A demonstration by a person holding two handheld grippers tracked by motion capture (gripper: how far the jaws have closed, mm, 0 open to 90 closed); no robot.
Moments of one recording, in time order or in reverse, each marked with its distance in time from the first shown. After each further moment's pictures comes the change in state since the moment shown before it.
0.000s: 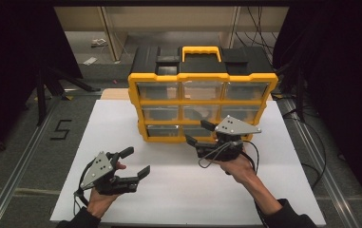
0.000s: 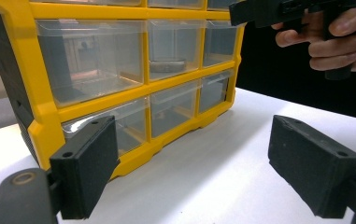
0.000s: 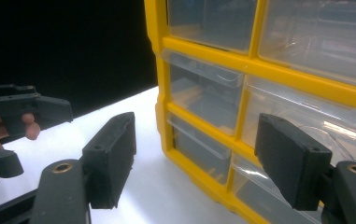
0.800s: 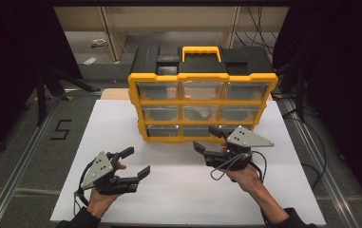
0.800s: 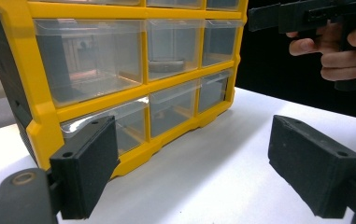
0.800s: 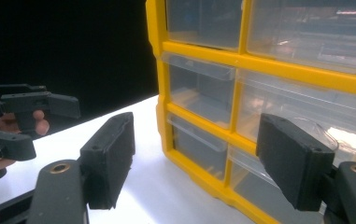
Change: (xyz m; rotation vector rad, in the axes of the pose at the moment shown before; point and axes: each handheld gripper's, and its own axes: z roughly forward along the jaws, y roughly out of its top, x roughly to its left) left arm 0.000 0.000 0.000 0.002 -0.005 0.003; right arm -0.001 -0.022 -0.022 -0.075 -0.004 0.009
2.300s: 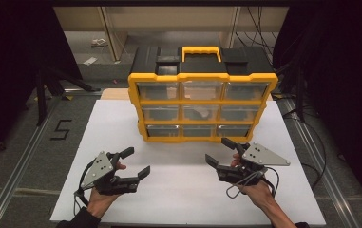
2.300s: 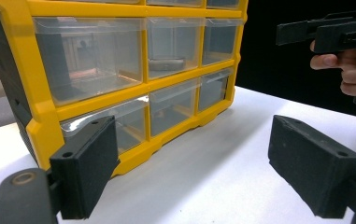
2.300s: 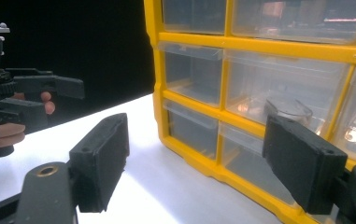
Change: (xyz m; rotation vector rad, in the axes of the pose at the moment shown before) left arm 0.000 0.000 0.000 0.004 0.001 -0.001; right arm -0.001 -0.031 -0.035 -0.043 -0.018 -0.001
